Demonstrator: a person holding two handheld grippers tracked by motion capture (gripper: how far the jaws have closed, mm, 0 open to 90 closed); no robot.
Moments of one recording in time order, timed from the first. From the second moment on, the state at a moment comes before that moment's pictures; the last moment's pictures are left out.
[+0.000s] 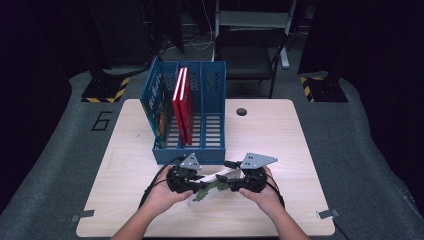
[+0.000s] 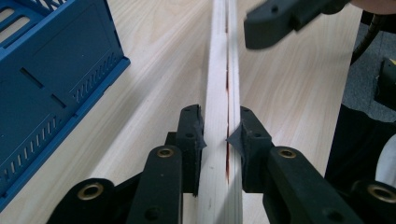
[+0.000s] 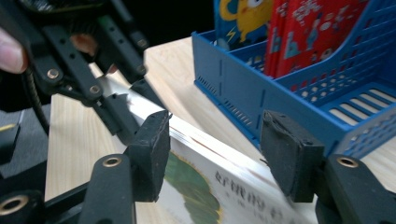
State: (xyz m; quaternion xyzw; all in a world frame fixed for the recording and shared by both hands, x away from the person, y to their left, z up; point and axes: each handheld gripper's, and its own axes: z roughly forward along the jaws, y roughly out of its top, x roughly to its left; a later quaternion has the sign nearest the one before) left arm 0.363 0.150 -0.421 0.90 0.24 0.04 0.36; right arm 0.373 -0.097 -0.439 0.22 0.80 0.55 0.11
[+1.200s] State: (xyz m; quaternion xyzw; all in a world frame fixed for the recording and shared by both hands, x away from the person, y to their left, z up) left arm 0.355 0.158 -0.420 0.89 0.28 0.04 0.36; right arm 0.385 -0.125 -0.463 0.28 0.80 0.53 0.07
